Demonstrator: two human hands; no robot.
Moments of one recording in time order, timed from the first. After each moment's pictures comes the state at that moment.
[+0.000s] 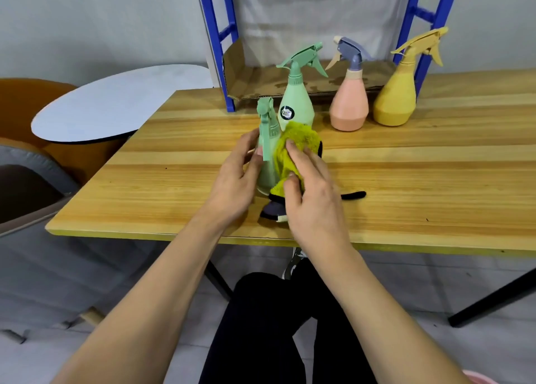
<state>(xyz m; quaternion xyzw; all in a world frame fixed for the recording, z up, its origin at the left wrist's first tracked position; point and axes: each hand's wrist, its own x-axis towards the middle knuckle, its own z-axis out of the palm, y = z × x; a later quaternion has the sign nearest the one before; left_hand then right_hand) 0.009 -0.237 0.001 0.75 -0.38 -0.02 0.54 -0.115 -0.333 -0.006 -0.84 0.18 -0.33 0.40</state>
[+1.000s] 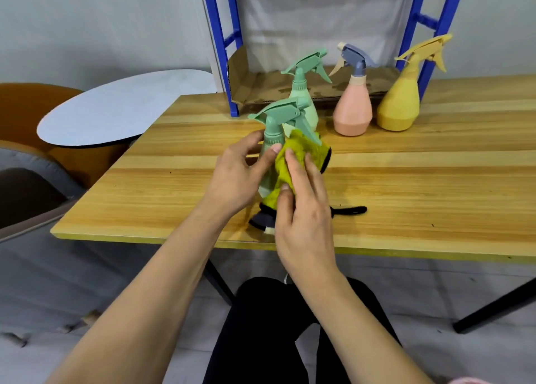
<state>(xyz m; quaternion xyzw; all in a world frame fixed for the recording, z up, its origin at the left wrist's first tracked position) 0.005 -0.236 0.030 0.78 -0.37 0.00 0.50 -0.118 -0.302 -0.011 -0.81 0.17 -0.38 0.42</state>
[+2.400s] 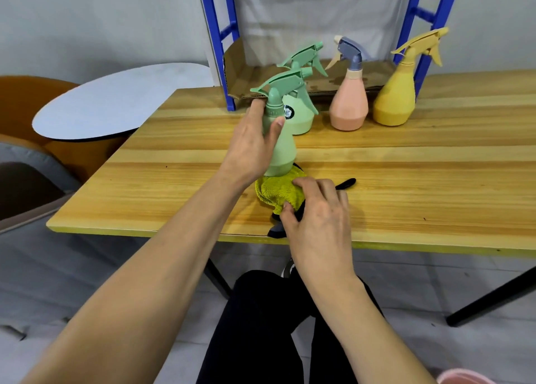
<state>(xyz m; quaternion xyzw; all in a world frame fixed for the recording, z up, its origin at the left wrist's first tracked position) 0.026 -0.282 0.034 0.82 -0.38 0.10 0.41 -0.139 -0.317 -0.022 -0.87 0.26 -0.35 0.23</state>
